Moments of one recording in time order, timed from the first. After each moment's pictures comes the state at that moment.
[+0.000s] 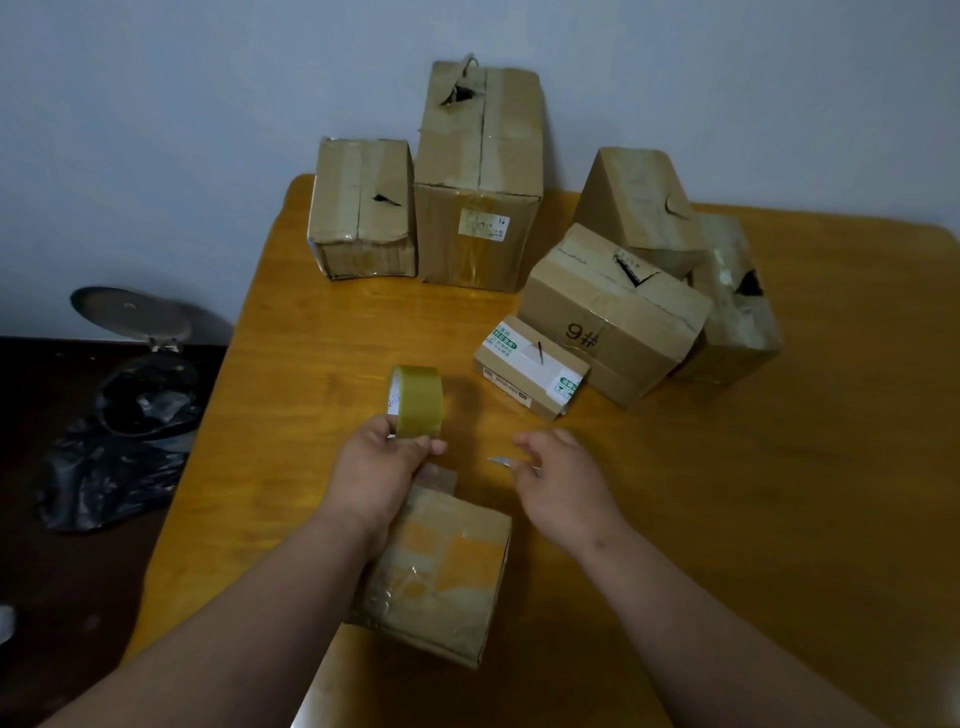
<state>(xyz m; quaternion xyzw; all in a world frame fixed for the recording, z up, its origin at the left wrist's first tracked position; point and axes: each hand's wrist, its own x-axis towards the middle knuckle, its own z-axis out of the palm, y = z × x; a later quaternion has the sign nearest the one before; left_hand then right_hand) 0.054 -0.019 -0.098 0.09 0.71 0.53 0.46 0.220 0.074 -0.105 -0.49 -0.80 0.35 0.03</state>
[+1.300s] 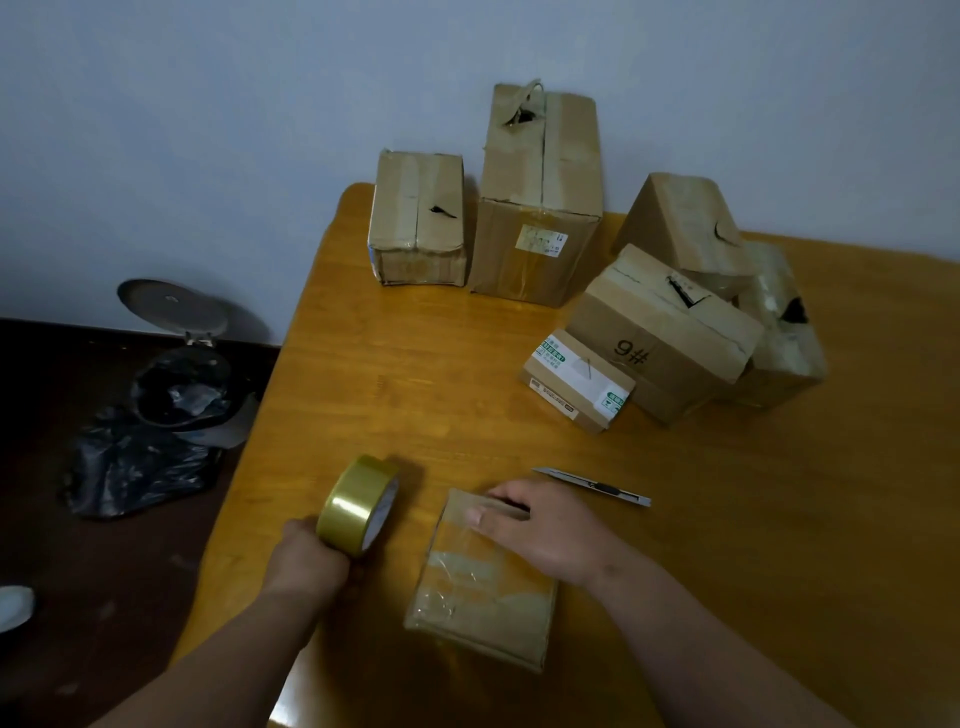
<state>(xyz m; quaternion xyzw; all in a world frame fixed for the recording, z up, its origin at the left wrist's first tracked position) -0.012 -0.133 -0.174 0.01 0.86 0.30 0.41 0.182 0.030 -0.090 -0.40 -0.76 0.51 -0.09</state>
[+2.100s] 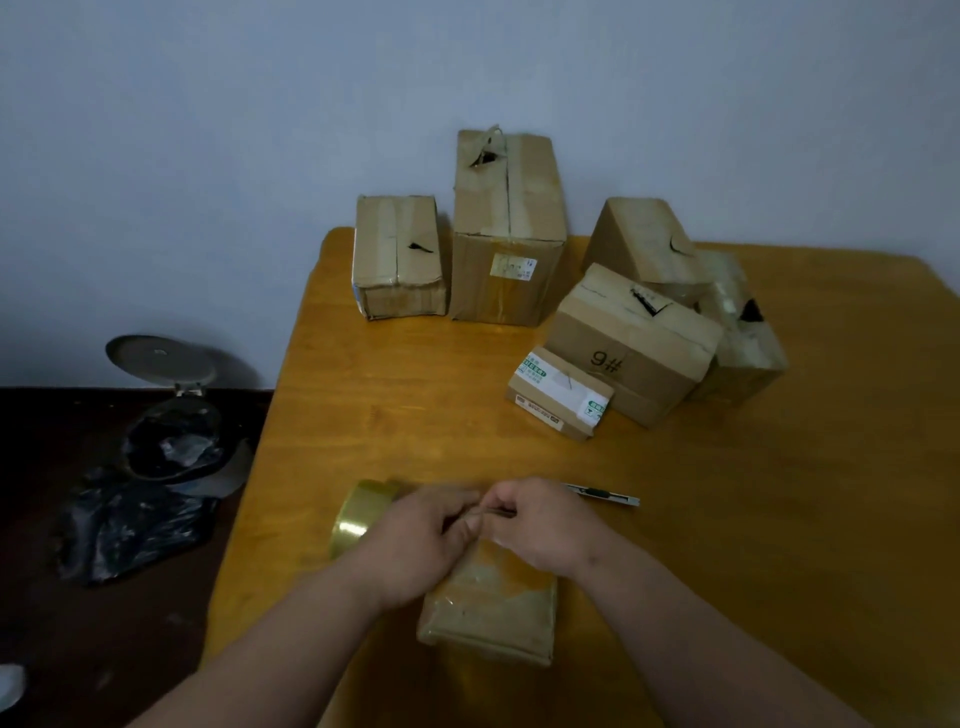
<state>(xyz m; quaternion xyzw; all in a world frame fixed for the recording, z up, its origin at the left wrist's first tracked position) 0.027 -0.074 -0.080 0.55 0.72 0.24 0.34 0.173 0.029 -0.074 -0.42 -0.80 0.41 -0.10</state>
